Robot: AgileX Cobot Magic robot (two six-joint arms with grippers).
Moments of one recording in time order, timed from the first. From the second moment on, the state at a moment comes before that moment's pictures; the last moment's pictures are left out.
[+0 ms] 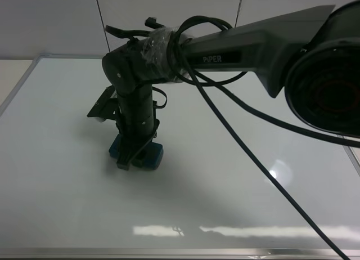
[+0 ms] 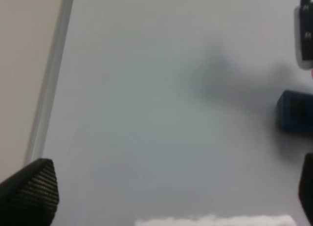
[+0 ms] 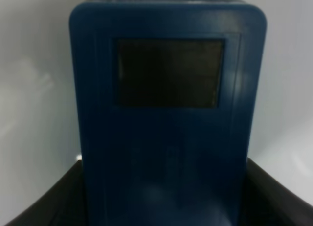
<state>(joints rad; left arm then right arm) 0.06 0.00 -0.50 -0.08 1.06 0.07 0.97 2.32 -1.76 0.04 1.01 -0.42</state>
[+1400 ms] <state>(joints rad) 0.06 0.00 -0.50 -0.08 1.06 0.07 0.66 2.33 -1.76 0.02 0.93 -0.33</state>
